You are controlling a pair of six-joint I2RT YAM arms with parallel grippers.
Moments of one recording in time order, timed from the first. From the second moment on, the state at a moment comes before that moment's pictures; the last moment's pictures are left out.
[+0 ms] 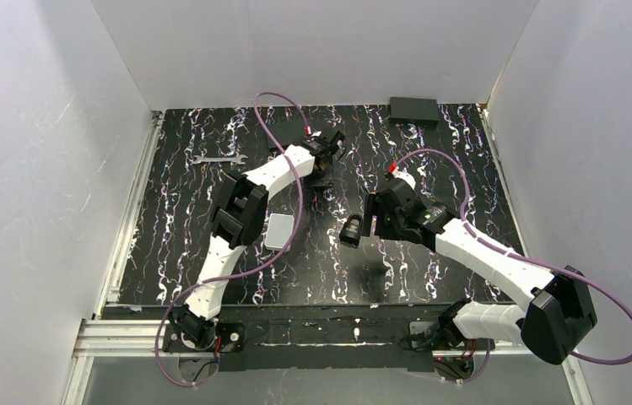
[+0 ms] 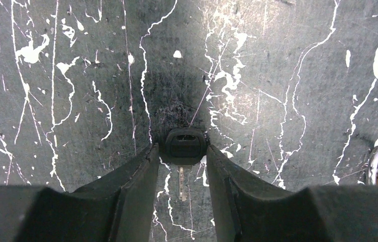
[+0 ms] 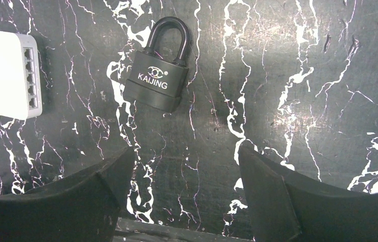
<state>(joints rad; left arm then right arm) -0.63 2.38 2.01 -0.82 -0.26 -0.60 0.71 1.20 0.87 -0.61 0.19 0.68</state>
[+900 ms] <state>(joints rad) -0.62 2.02 1.44 -0.52 -0.01 -0.32 0.71 1.10 0.87 -0.63 0.21 0.67</state>
